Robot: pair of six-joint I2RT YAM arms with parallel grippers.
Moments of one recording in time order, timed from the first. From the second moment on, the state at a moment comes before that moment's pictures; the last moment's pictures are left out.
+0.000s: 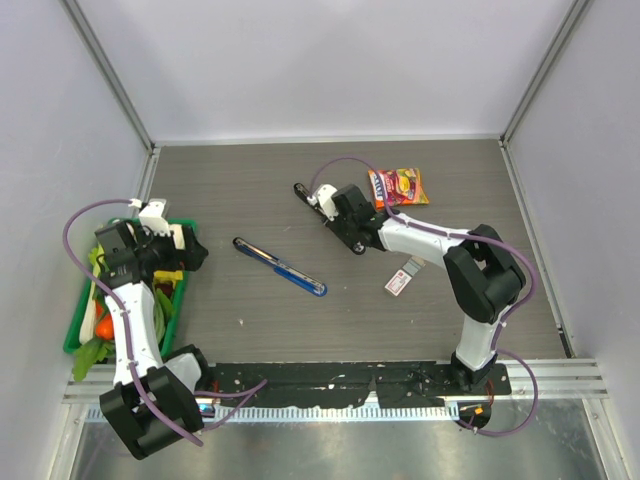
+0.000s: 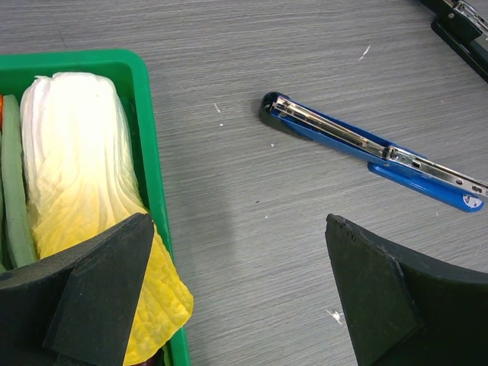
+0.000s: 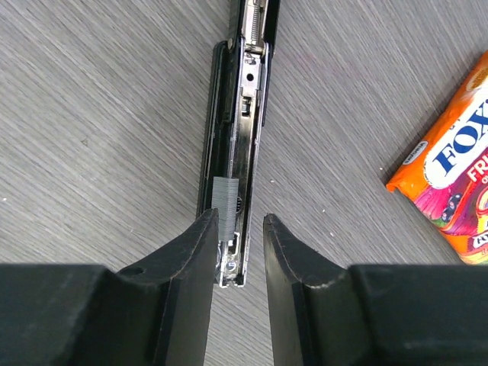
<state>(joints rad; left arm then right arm) 0.46 0.96 0.75 -0.52 0.65 0.27 0.68 1.82 1.21 -0.21 0.16 -0.31</state>
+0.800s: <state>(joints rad) 0.46 0.96 0.75 -0.52 0.65 0.27 0.71 1.88 1.21 -0.22 0.21 -0.33</state>
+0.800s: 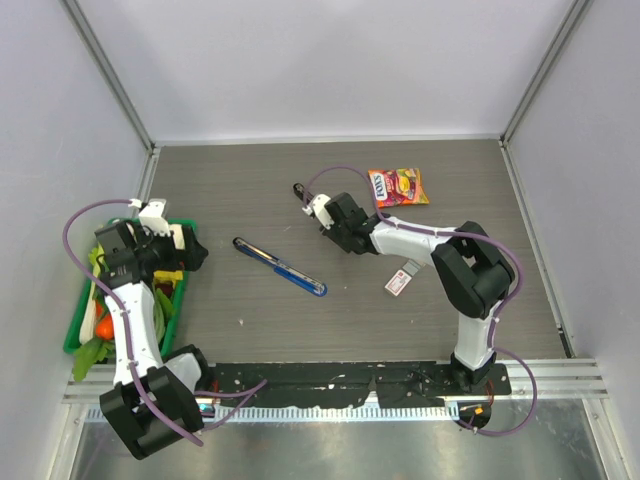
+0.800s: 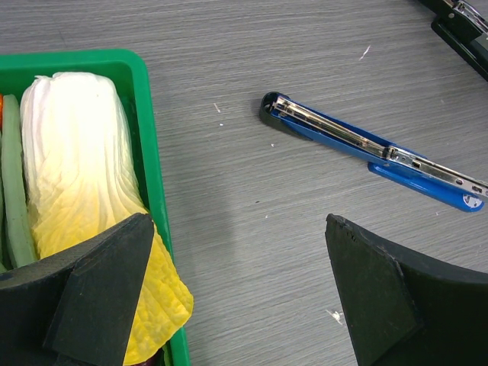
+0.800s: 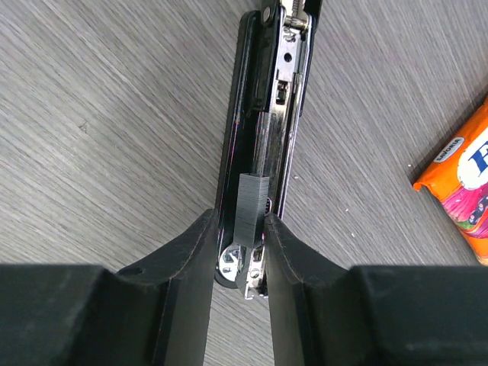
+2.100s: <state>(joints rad) 0.46 0.96 0.75 -0.52 0.65 0.27 0.65 1.85 1.28 -0.34 0.11 -0.32</state>
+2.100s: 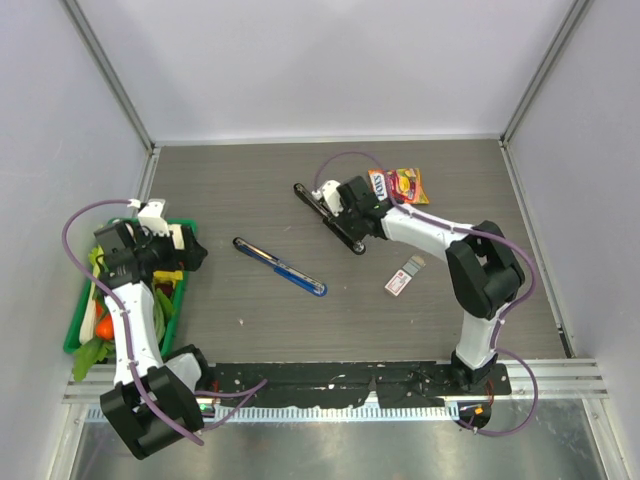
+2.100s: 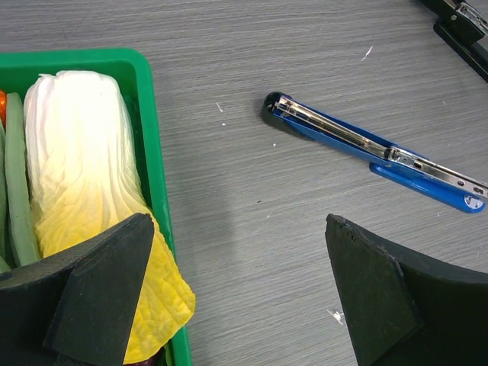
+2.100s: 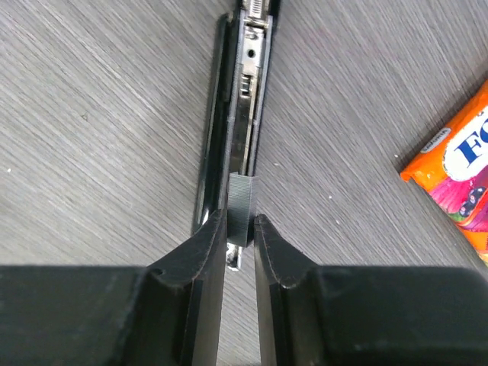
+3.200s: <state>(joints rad) 0.47 0.97 0.75 -0.52 0.65 0.27 0.41 1.95 1.50 -0.76 -0.35 -0.20</state>
